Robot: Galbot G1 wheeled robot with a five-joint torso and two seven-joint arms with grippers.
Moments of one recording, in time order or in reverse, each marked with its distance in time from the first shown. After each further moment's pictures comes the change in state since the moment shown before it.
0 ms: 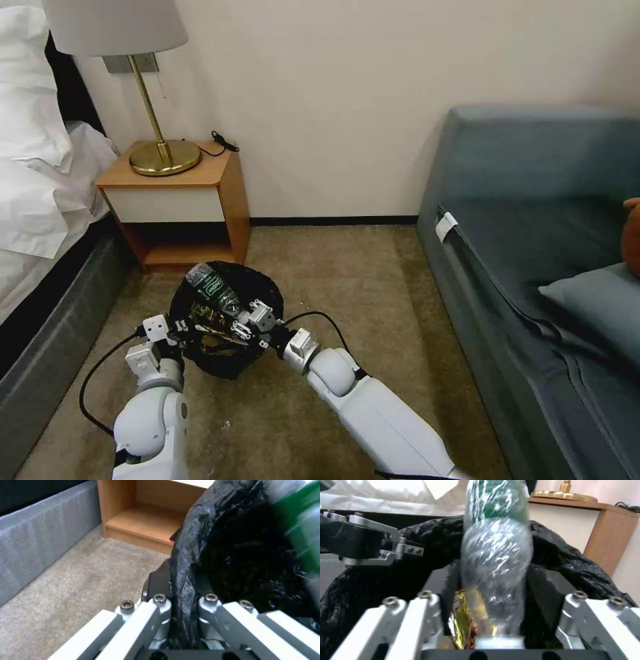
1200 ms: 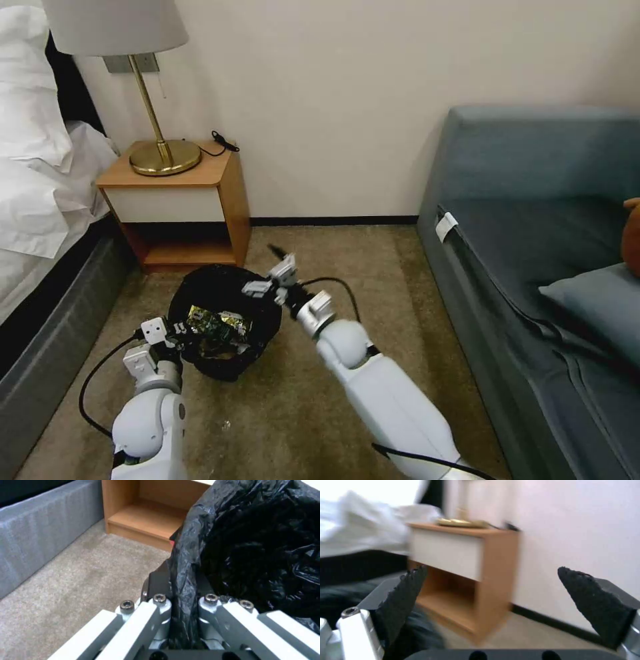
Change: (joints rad) left arm -0.012 0.006 -0.026 0.025 -0.035 -0.002 0.007; right arm -0.045 -0.002 0.246 0.222 0.009 -0.218 0.218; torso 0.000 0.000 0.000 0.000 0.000
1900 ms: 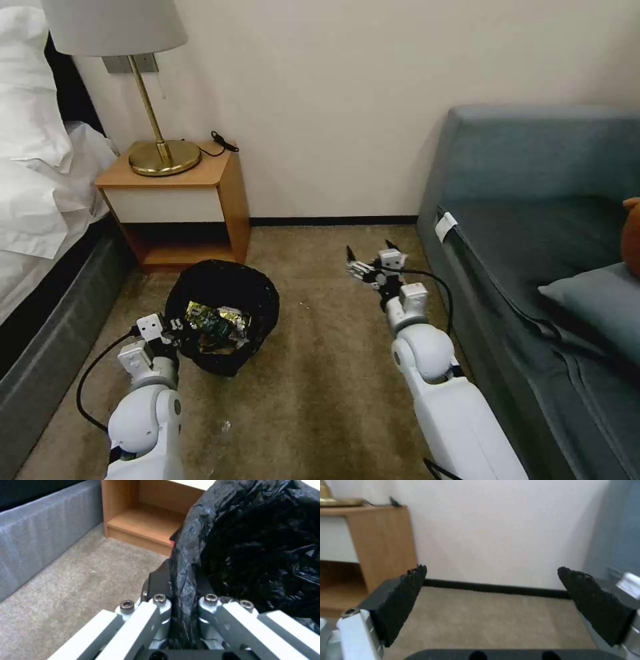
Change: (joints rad) left arm -0.008 0.012 -0.006 -0.003 -0.022 -0.002 0.003; right arm -0.210 -0.062 0.317 0.201 0.004 -0.136 0.106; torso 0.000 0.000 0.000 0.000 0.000
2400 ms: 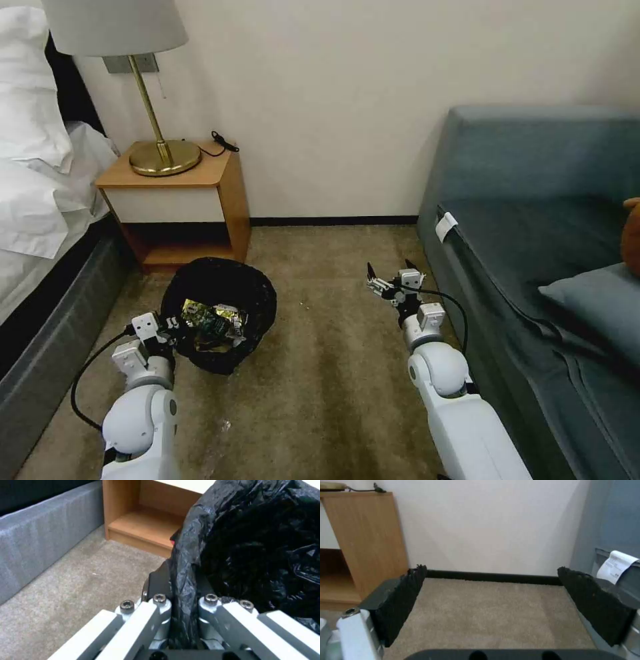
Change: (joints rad) left arm 0.005 0.002 -0.004 -0.014 -0.010 0.003 -0.002; right arm -0.029 -0.011 0.039 -0.056 0.017 0.066 -0.026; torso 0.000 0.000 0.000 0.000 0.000
